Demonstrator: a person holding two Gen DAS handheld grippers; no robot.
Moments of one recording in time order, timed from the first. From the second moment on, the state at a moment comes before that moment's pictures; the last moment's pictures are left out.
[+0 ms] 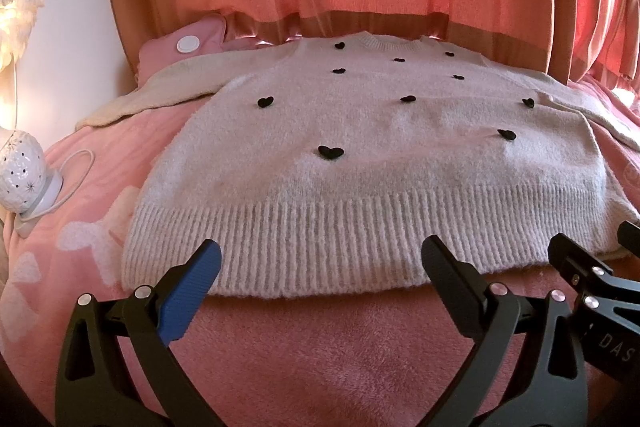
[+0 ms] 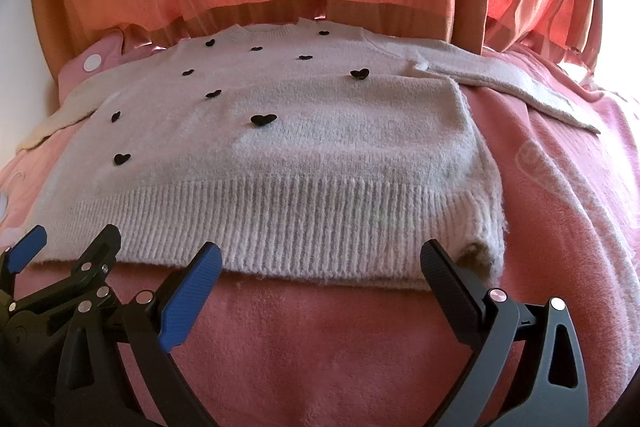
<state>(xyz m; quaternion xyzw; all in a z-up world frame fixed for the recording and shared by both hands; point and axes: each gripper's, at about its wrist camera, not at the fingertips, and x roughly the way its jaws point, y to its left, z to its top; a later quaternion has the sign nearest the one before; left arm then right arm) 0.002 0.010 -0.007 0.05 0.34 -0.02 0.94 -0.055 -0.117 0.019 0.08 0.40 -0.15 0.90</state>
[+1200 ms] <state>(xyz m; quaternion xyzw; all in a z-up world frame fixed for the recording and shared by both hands) 0.001 0.012 -0.010 0.05 0.34 -0.02 0.94 -0.057 -0.115 0.015 0.09 0.41 -0.15 0.90</state>
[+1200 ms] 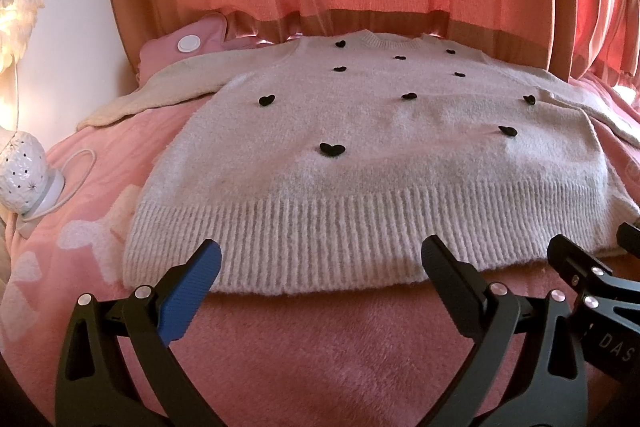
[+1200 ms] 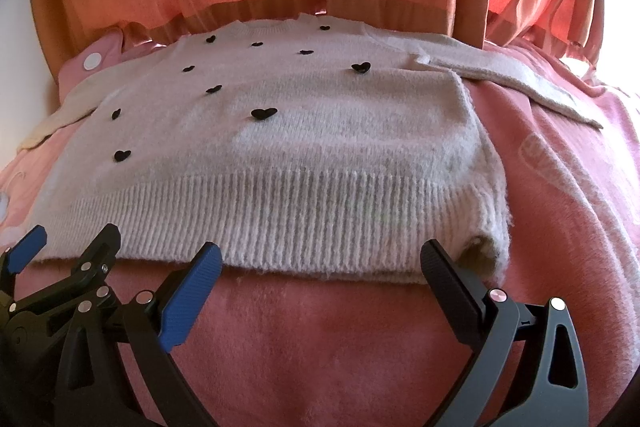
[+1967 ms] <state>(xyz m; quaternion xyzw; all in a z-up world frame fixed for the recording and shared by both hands) 0.035 0.029 0.058 -0.02 0.33 -0.11 0.94 -0.067 -0.300 0.090 0.31 0.32 -0.18 0.88</state>
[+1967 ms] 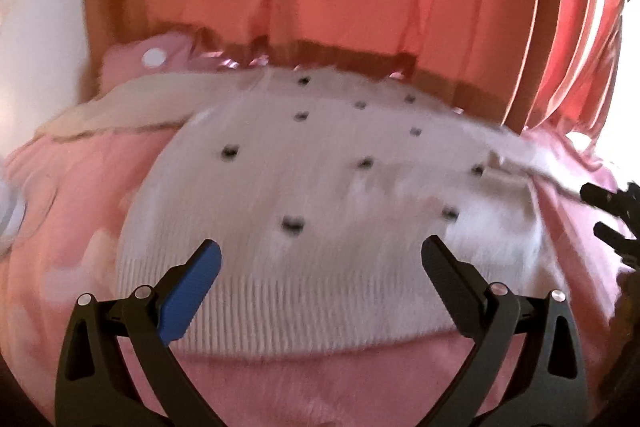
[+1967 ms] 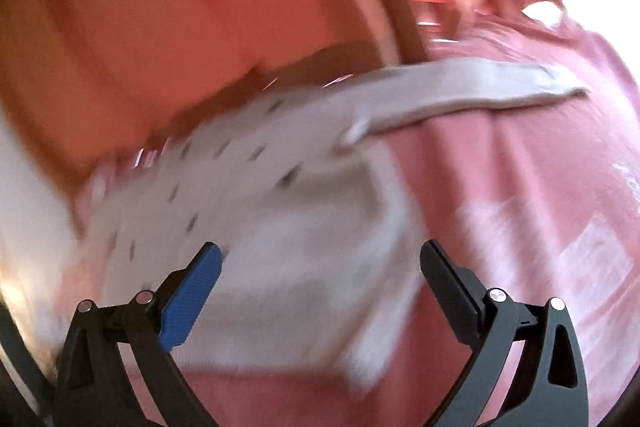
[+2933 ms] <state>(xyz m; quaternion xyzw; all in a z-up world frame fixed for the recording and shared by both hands) 0.209 0.058 0.044 -0.15 0.30 -0.07 0.94 0.194 -0.267 0.171 0.21 0.28 0.04 0.94</state>
